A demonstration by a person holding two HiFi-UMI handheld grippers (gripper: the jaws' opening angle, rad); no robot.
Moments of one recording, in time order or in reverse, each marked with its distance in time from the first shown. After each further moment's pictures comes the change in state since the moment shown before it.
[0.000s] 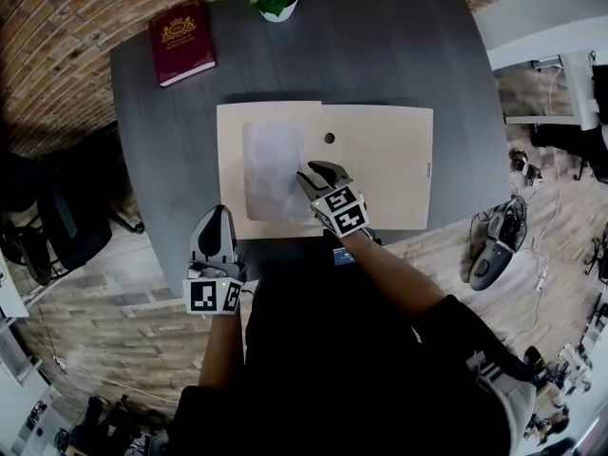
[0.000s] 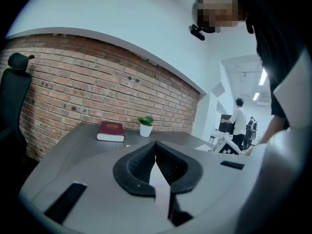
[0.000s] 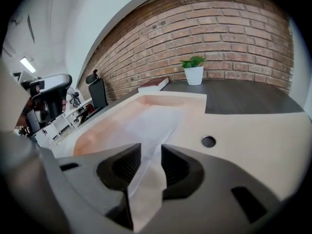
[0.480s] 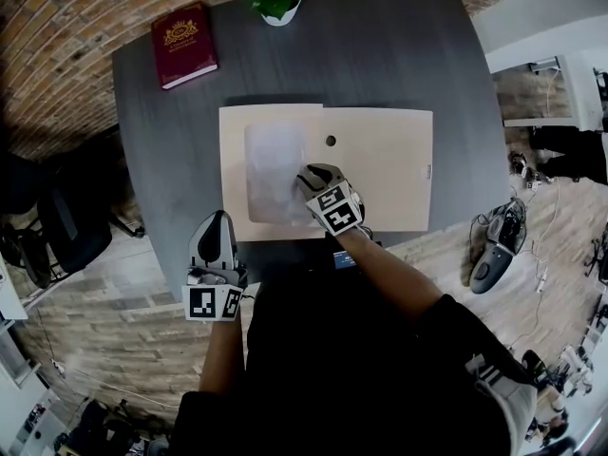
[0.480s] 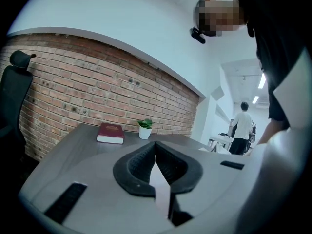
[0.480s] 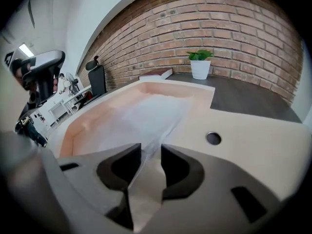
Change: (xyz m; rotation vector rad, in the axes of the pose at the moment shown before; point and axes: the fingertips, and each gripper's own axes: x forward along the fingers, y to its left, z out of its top) left arm -0.010 -0.001 0.009 -0.019 -0.022 -0.011; right arm 0.016 0.000 -0.015 -0.089 0.100 -0.036
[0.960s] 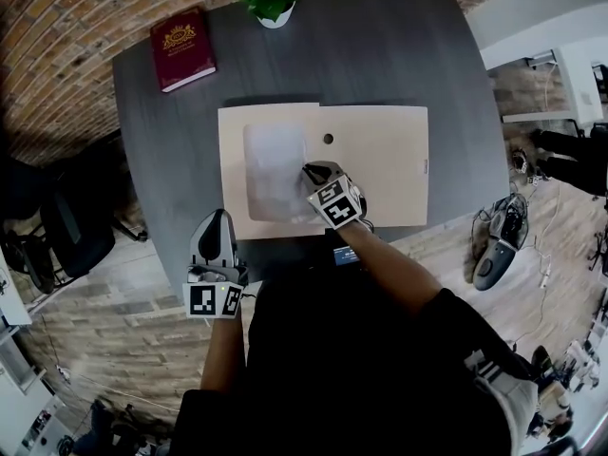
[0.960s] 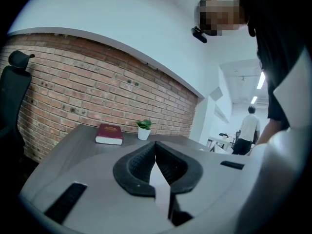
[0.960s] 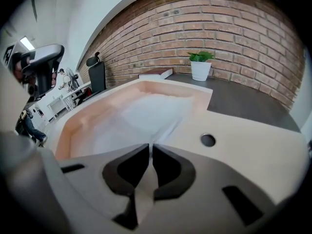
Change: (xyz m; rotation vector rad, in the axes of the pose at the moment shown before) left arm -0.003 -0.003 0.005 0.004 -0.006 -0.016; right arm -0.003 -0.009 0.001 -0.062 0.016 -0.025
